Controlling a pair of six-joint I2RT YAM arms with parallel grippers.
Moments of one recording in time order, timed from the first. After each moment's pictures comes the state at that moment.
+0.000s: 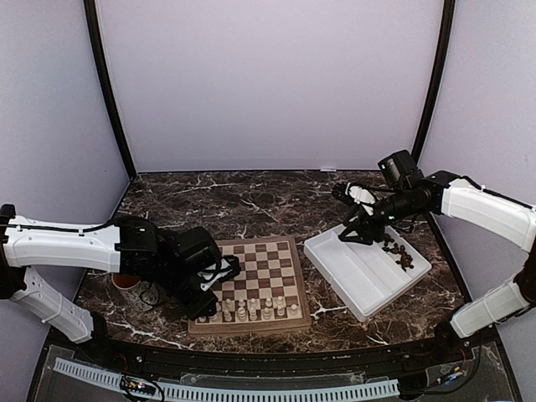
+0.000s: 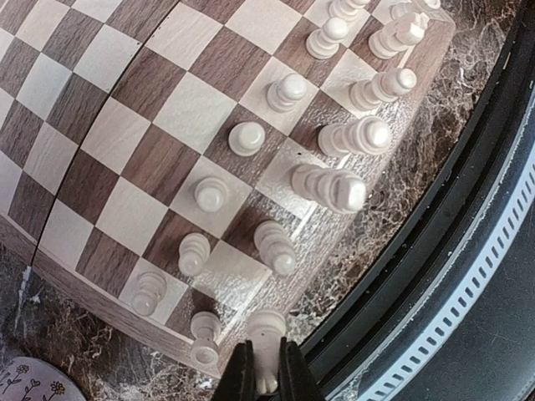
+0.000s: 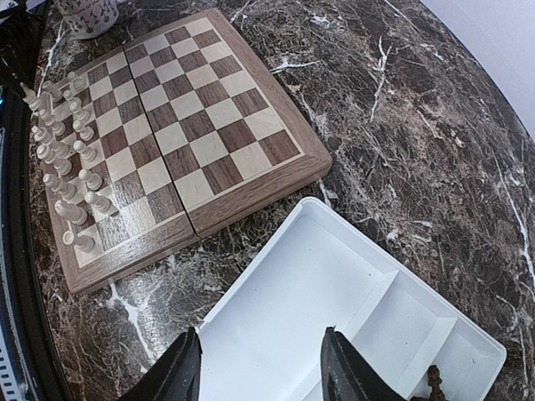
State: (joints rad) left arm -1.14 1.35 0.96 -0.86 0.06 -0.31; right arm 0.50 1.35 1.06 -0.66 -0.47 -0.57
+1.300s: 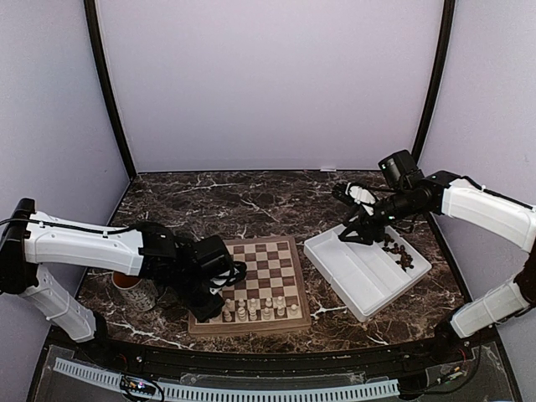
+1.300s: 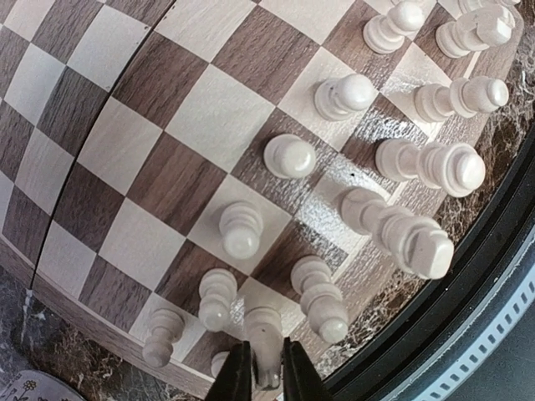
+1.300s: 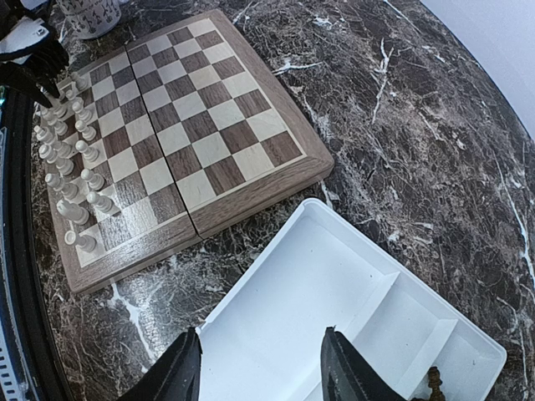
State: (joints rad) left arm -1.14 1.48 0.96 -0.81 -0.03 -0.31; right arm 0.50 1.35 1.06 -0.66 -0.48 -0.57
